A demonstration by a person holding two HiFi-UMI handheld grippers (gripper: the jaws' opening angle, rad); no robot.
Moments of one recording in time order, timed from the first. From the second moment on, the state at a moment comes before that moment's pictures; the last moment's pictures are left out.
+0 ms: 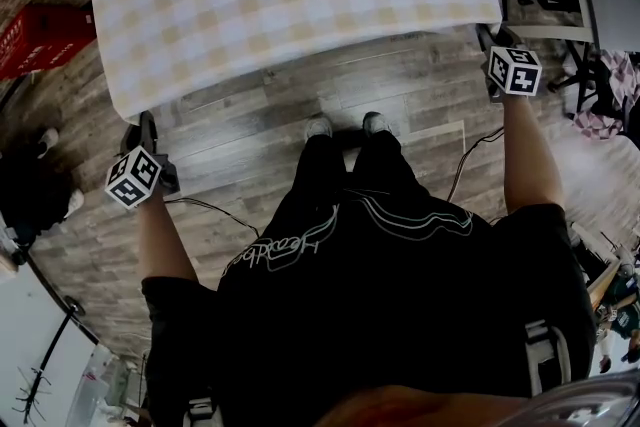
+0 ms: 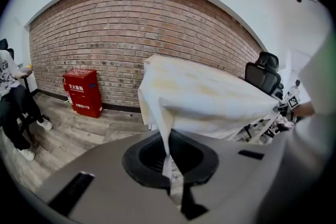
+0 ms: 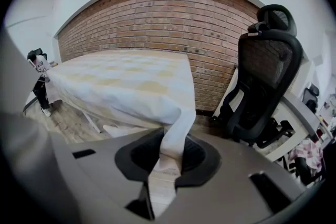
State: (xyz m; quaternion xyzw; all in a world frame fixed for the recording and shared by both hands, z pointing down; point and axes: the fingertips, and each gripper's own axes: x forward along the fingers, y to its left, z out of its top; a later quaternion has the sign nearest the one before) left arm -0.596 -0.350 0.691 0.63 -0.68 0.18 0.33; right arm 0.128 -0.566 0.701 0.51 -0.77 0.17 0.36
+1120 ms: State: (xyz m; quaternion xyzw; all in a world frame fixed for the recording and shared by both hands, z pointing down) left arm -0.583 -0.331 0.581 0.61 -0.72 0.13 0.31; right arm 0.121 -0.520 0.584 0.57 -0.75 0.25 0.23
